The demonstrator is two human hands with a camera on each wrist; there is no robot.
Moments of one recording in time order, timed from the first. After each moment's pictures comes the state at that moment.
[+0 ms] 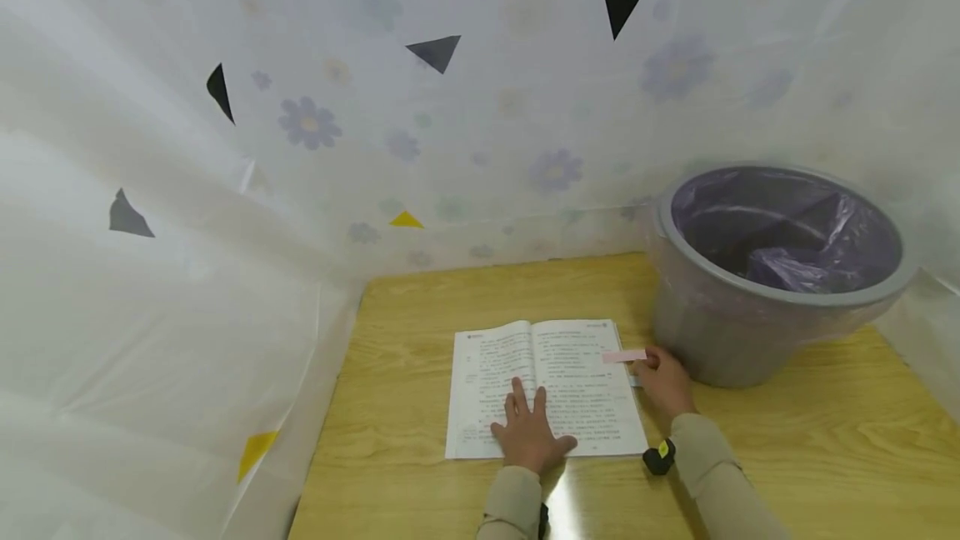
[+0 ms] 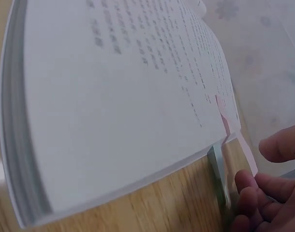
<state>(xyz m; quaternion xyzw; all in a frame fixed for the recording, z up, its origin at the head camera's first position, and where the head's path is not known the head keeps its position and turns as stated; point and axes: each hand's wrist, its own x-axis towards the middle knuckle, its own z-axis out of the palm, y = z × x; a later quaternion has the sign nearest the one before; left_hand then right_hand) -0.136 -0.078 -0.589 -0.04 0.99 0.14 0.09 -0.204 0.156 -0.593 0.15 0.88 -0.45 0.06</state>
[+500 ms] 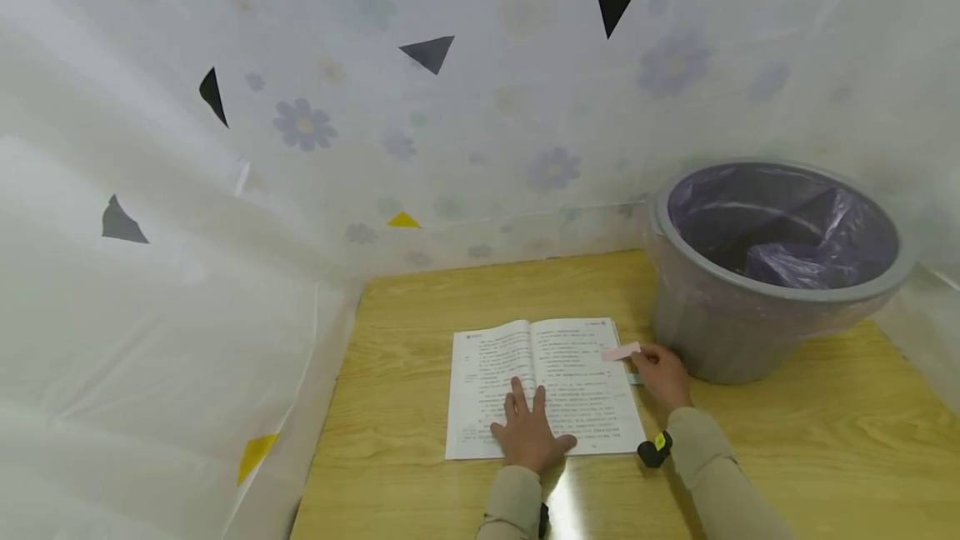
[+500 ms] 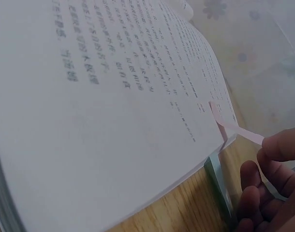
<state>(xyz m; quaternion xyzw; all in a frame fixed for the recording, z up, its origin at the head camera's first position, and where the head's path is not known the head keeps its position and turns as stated) -0.136 -0.078 -0.590 -0.04 0.99 0.14 0.08 -0.205 0.153 -0.592 0.17 0.86 -0.47 0.03</state>
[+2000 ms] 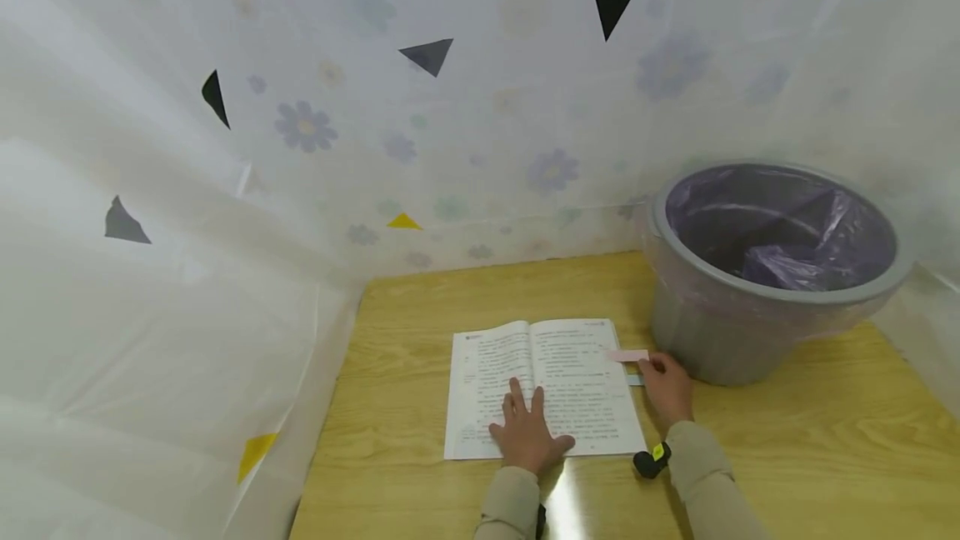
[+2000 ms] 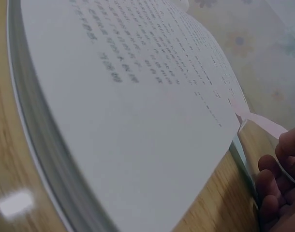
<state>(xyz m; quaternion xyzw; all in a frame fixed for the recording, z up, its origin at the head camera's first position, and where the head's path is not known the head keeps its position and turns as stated) -0.133 -0.078 -0.581 -0.03 0.99 0.14 0.07 -0.194 0.155 -0.612 0.20 0.84 -0.50 -0.04</state>
